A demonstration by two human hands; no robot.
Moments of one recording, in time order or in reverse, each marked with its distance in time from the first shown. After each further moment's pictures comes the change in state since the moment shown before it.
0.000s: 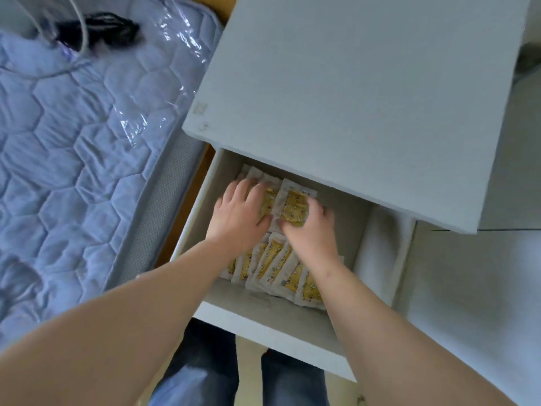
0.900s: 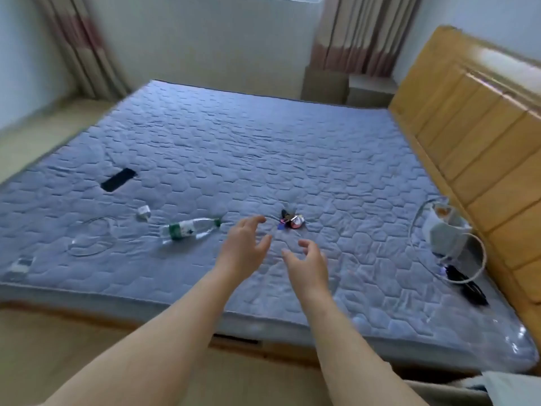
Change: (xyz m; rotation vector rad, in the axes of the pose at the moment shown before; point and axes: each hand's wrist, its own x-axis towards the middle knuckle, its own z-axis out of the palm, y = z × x) left_hand -0.551 -0.136 -0.152 -0.645 1.132 -1.013; right_hand -0.483 -0.187 0.162 -0.350 -0.718 -0.935
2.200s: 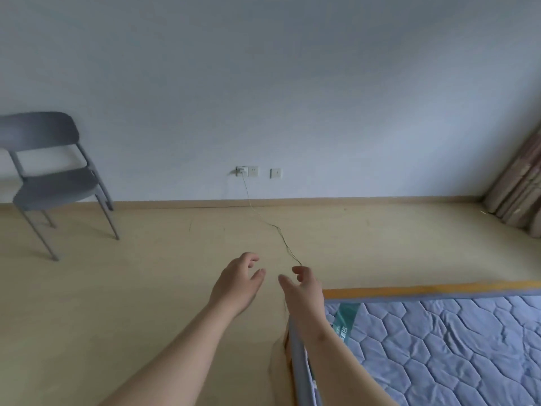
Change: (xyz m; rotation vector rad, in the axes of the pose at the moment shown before) left_hand -0.102 -0.606 -0.618 -0.129 1.012 -1.024; right_hand -0.201 -0.386 0.847 -0.293 -1.221 -0.620
